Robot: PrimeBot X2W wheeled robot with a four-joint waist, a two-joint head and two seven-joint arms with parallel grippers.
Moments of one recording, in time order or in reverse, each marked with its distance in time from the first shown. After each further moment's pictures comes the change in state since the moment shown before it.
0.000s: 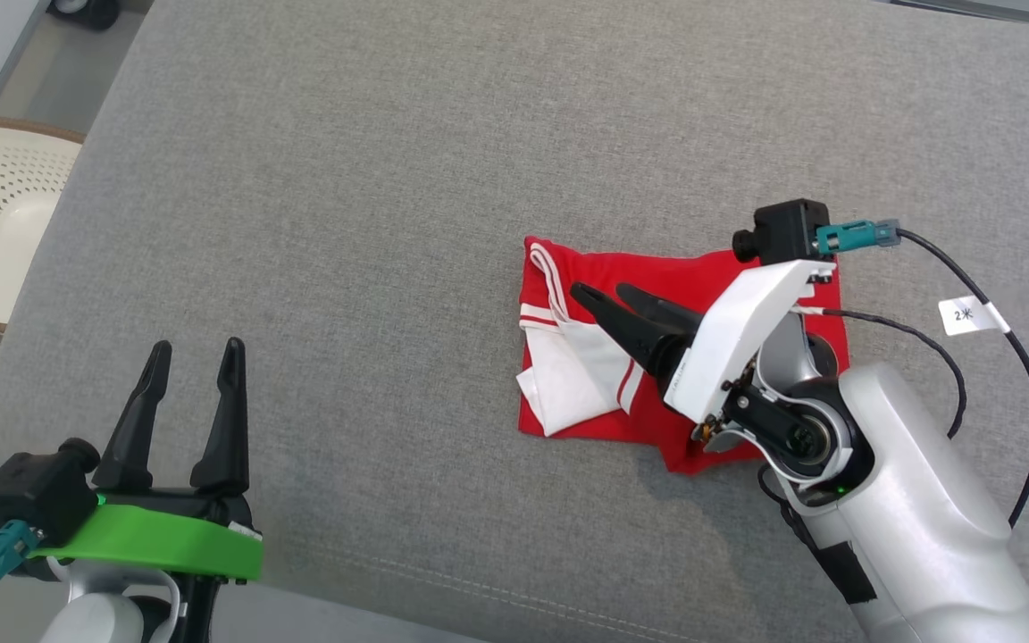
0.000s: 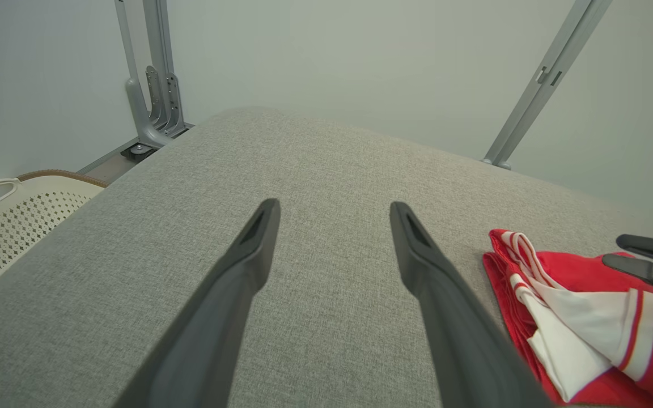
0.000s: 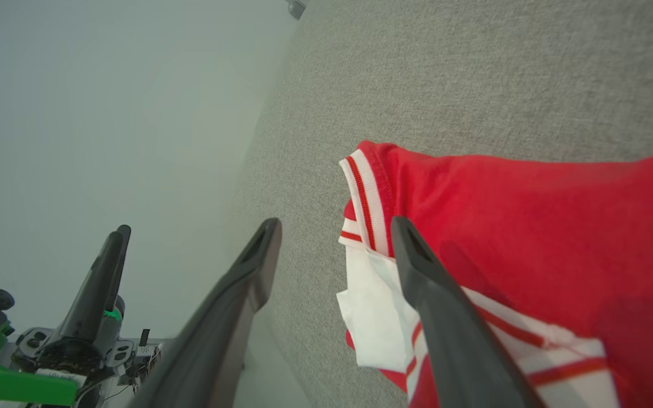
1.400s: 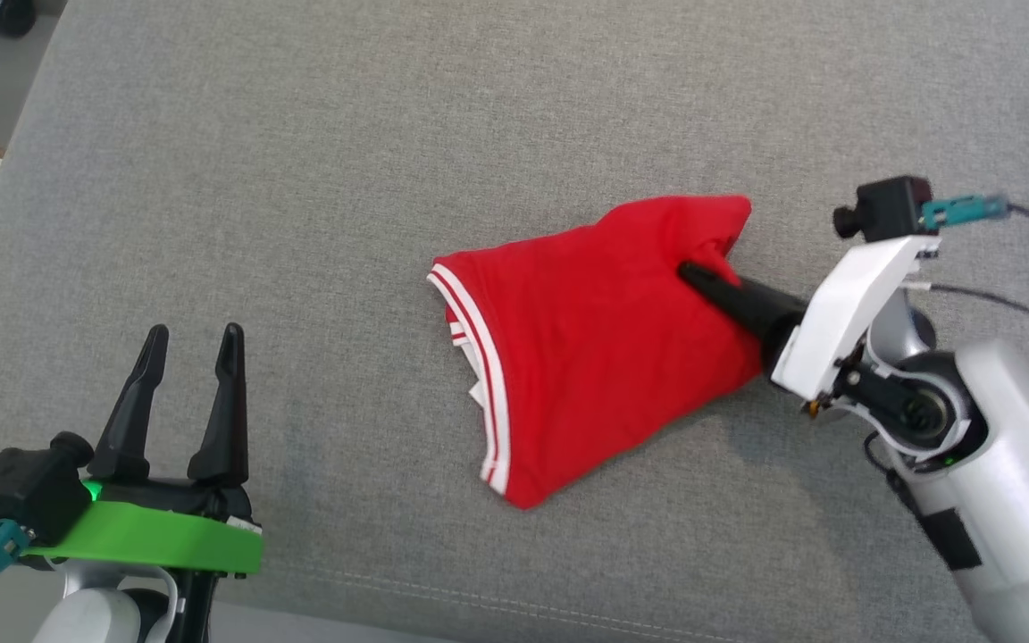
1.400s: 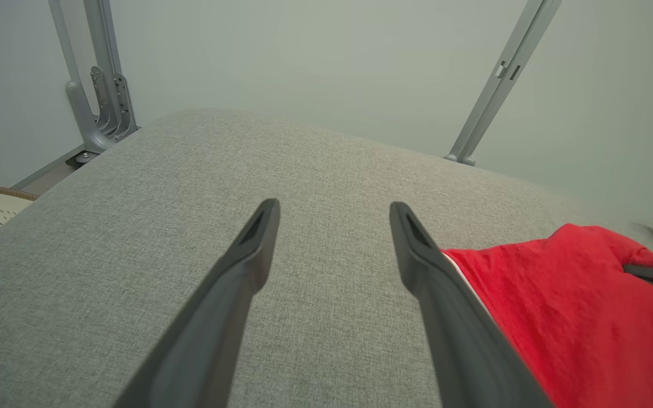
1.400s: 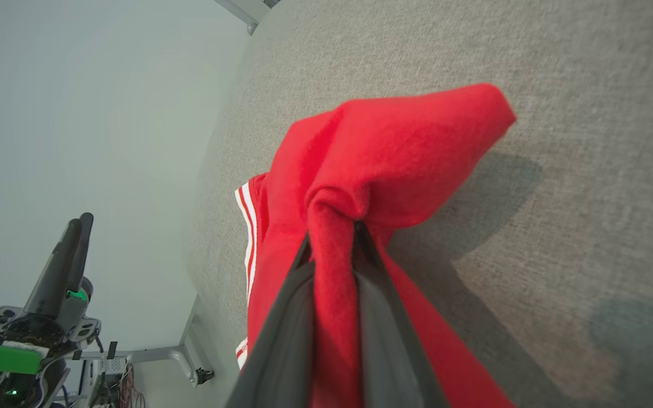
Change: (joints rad) left arm -0.001 0.001 0.007 -0.047 0.010 0.000 0.000; right arm 0.026 -0.141 -0.075 0.009 0.088 0.106 0.029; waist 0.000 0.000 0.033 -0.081
